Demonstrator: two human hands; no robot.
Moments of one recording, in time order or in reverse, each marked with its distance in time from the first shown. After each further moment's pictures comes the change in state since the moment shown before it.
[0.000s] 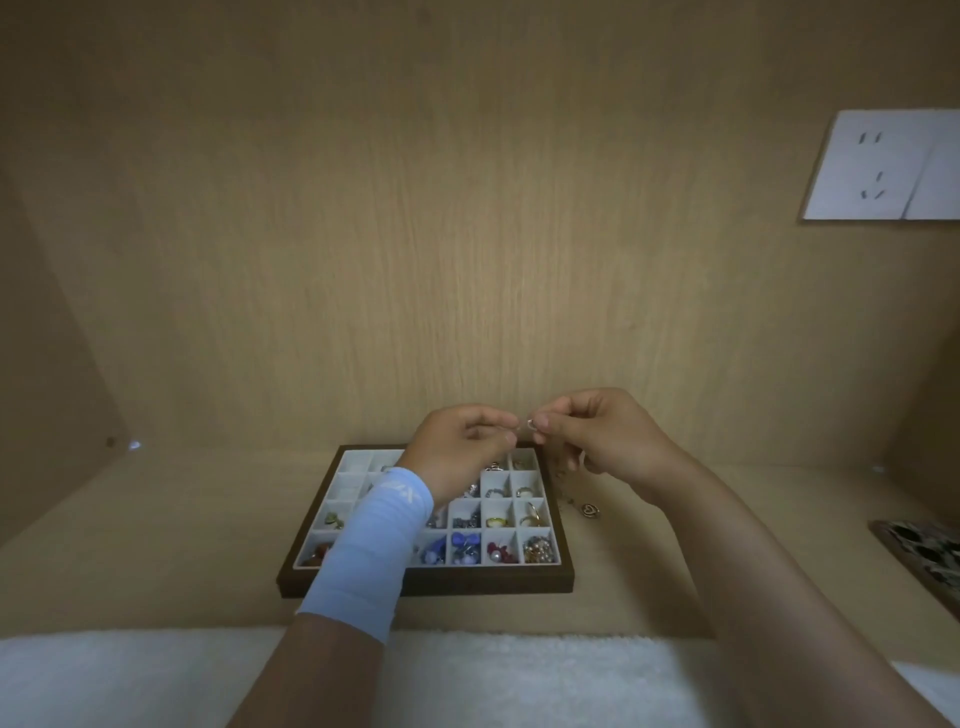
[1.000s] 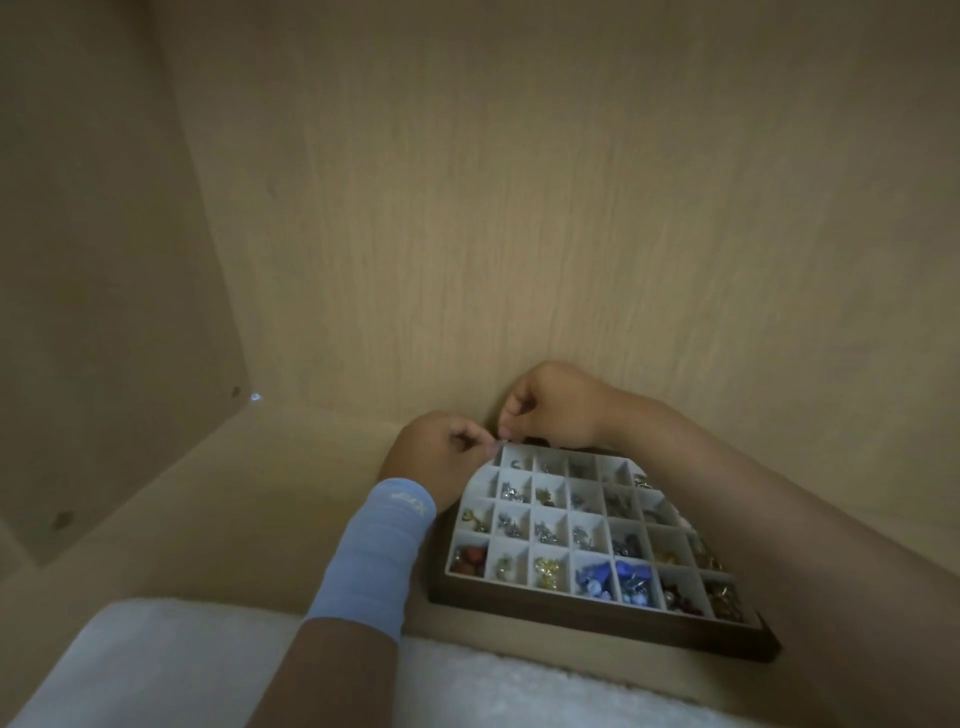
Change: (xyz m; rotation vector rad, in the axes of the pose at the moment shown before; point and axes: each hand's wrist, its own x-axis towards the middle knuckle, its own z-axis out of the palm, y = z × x) left_hand 0.002 -0.102 -0.126 0.315 0.297 -0.057; right_hand 0.122 -0.037 0.158 -0.737 -0.475 -0.178
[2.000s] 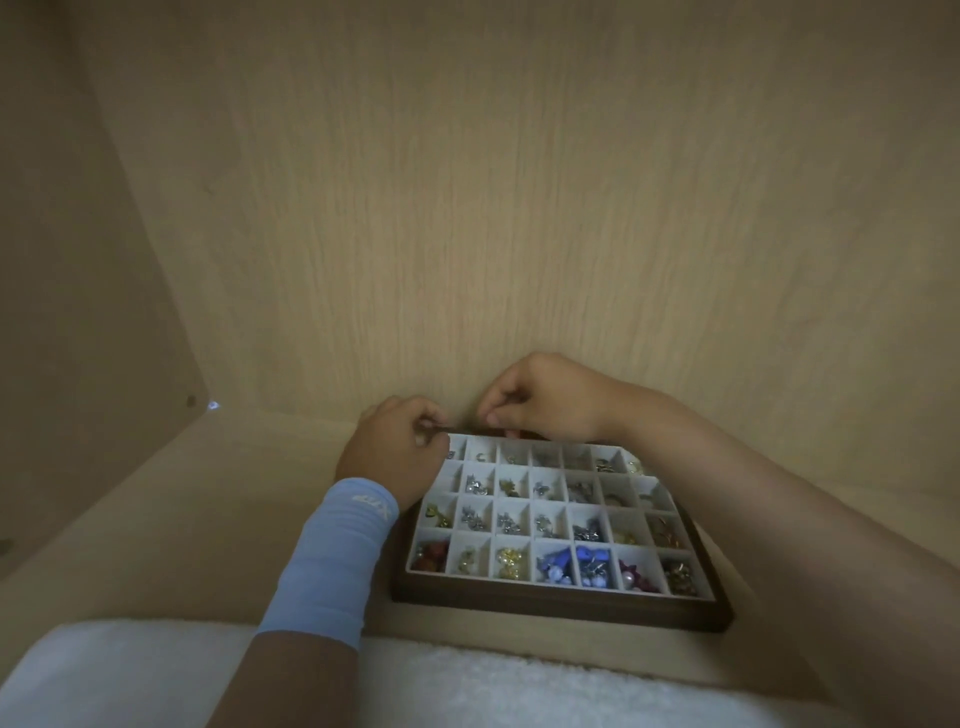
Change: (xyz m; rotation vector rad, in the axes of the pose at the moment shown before) left_hand 0.004 -0.001 0.001 0.169 0.069 0.071; right_hand -0.035 0.007 -0.016 0.052 0.019 -0.035
